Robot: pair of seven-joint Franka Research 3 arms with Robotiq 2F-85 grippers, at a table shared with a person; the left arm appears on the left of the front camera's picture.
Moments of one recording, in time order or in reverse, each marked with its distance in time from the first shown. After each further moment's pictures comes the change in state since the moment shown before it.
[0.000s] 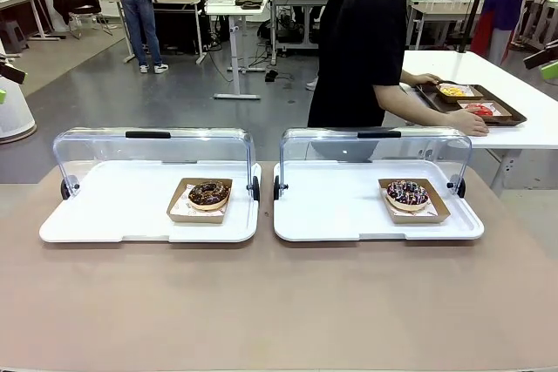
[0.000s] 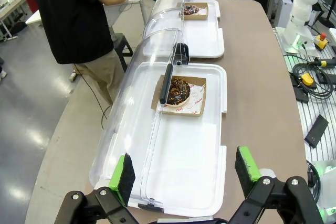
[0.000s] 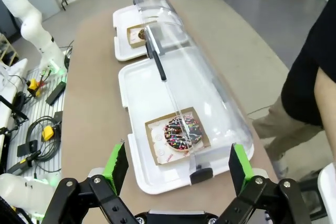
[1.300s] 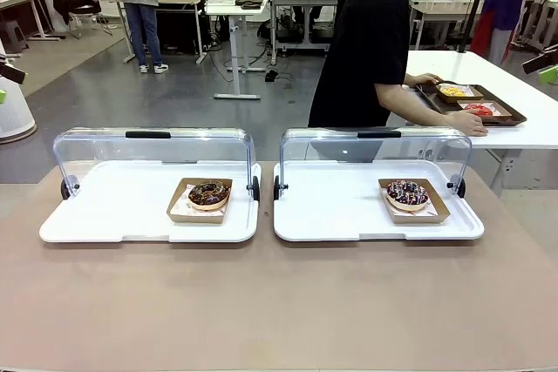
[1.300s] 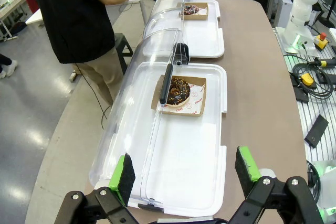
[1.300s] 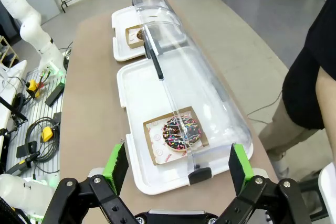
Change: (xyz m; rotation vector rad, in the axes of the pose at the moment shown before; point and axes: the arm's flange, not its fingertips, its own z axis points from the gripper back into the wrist) left arm 0.000 0.000 0.000 0.000 0.000 0.000; right arm -0.005 -0.004 -0.002 -0.002 -0.009 -0.004
